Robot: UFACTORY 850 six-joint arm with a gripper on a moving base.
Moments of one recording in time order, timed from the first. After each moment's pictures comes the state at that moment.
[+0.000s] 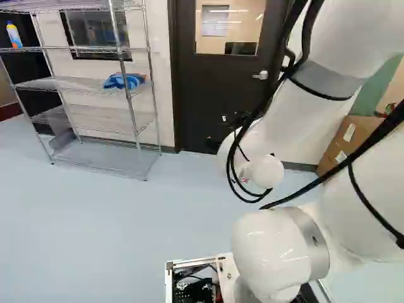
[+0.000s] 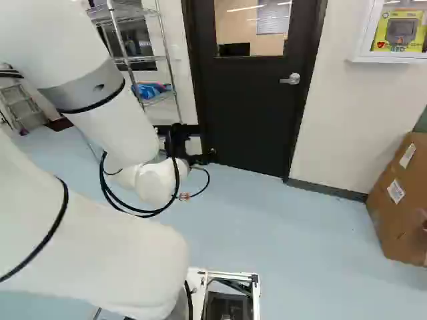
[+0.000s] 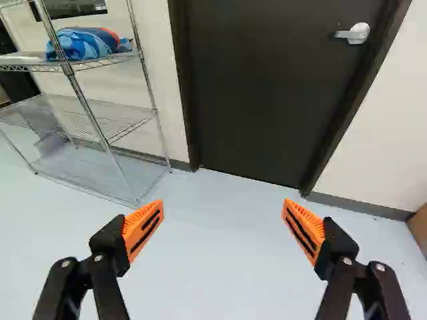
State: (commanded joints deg) arm 0.0 16.0 -5.0 0.0 50.0 0.0
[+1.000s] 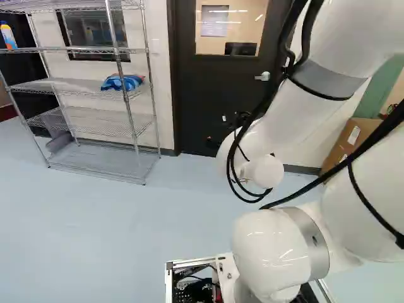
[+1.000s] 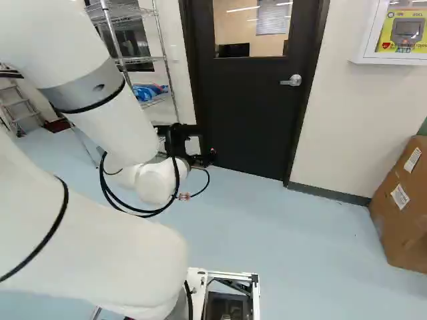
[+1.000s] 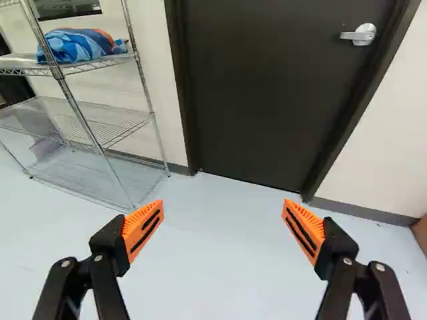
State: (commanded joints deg) arm 0.0 16.0 -5.0 0.0 50.0 0.0
